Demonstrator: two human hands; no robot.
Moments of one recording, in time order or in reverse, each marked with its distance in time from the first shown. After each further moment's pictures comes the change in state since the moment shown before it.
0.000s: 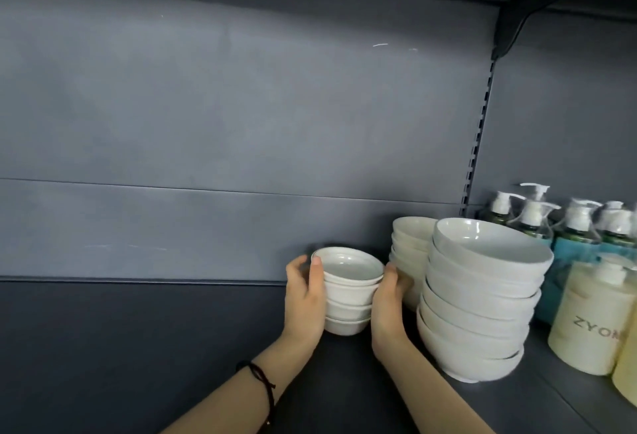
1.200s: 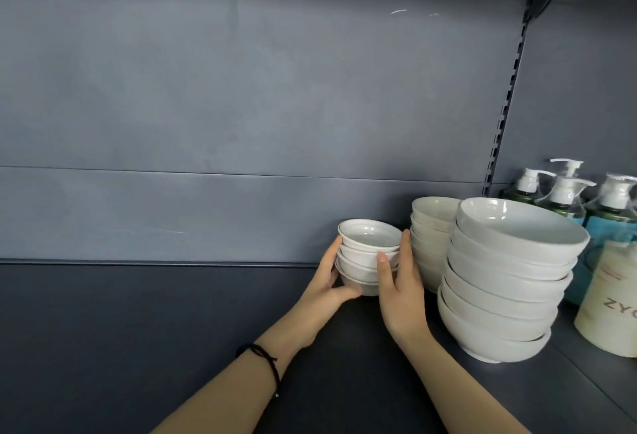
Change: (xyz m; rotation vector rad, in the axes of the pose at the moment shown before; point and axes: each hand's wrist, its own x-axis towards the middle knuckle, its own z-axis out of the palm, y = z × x) left_hand 0.009 -0.024 -0.026 -0.018 -0.540 -0.052; right_hand 0.008 0.031 -0.016 -0.479 -0.173 -0.499
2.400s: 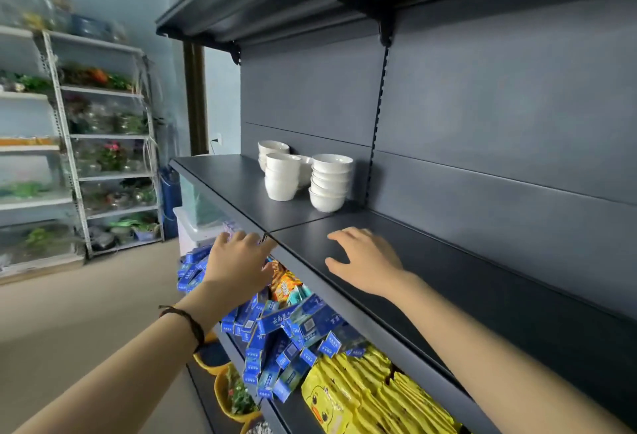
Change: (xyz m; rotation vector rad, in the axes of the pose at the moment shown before) left_hand -0.515 0.145 -0.489 1.962 0.947 -0.678; right_hand -0.269 -0.408 0.457 -0.278 -1.018 -1.046
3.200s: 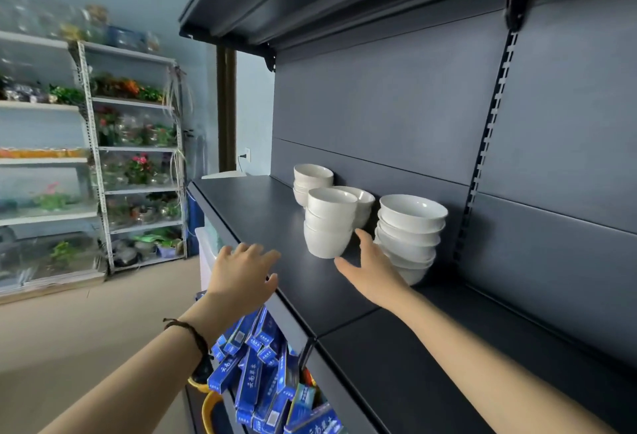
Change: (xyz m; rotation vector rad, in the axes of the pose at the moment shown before) left_hand 0.196 -0.144 0.137 -0.014 -0.037 -0.150; right_hand 0.273 0.009 0.089 0.546 -0.003 0.213
